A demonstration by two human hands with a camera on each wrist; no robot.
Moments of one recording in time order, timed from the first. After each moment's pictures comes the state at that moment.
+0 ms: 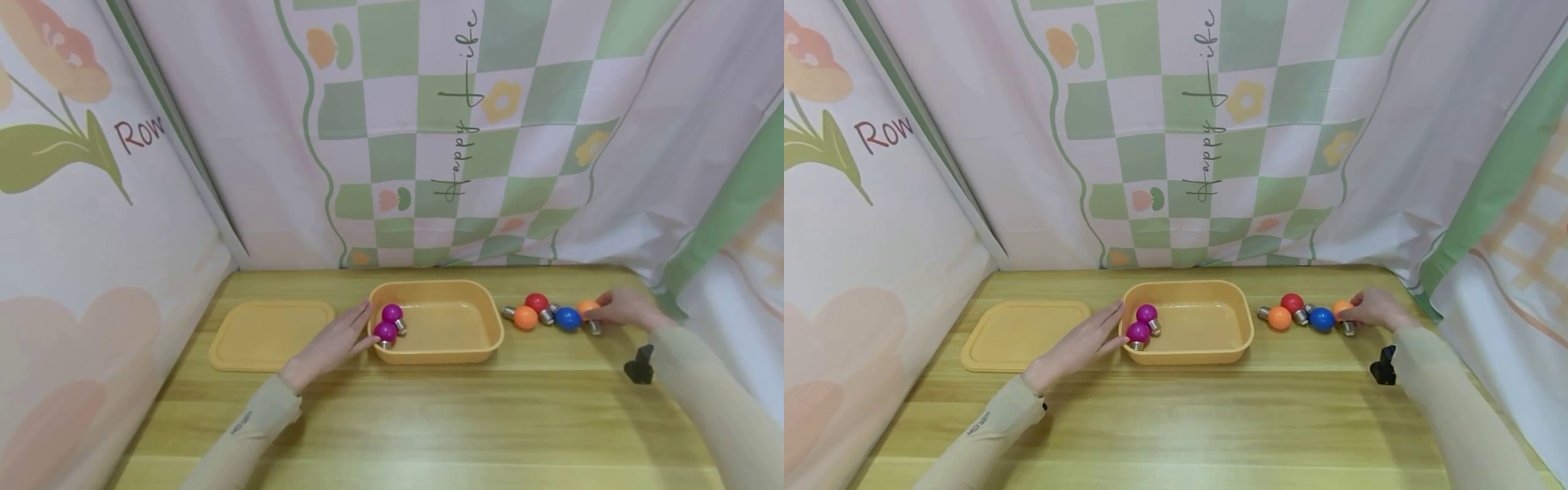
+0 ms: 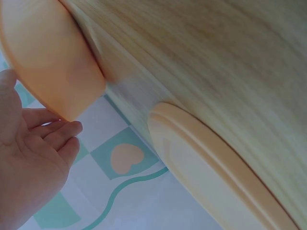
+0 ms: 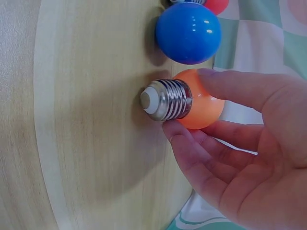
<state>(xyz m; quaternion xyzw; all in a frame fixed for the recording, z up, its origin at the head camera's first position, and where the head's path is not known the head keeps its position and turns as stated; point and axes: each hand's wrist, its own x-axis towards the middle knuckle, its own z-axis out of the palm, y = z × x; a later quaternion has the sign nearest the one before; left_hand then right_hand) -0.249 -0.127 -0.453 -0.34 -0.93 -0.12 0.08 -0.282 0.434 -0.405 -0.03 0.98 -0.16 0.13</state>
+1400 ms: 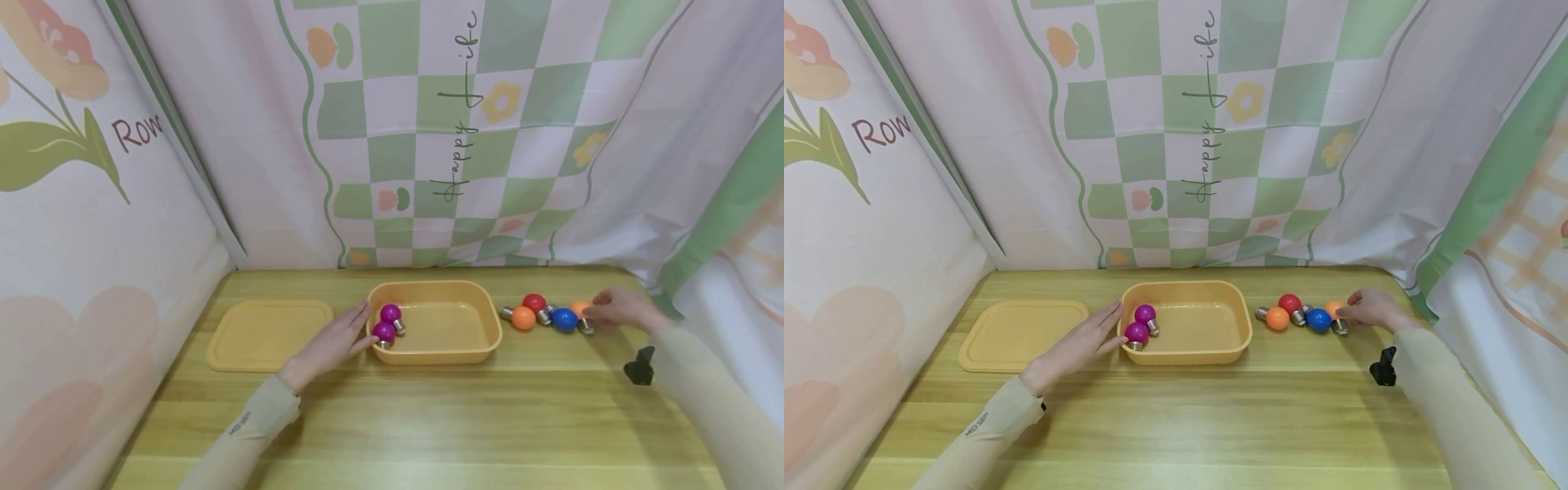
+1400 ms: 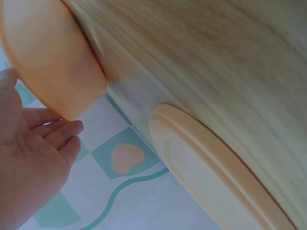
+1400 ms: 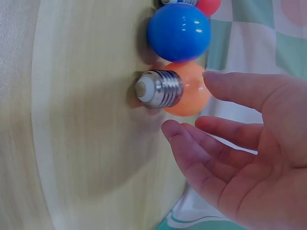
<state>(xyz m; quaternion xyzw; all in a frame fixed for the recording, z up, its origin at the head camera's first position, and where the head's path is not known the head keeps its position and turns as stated) -0.247 -0.126 -0.450 -0.34 -0.93 -0.13 0.07 -0.279 0.435 -0.400 -0.05 0.98 -0.17 0.13</state>
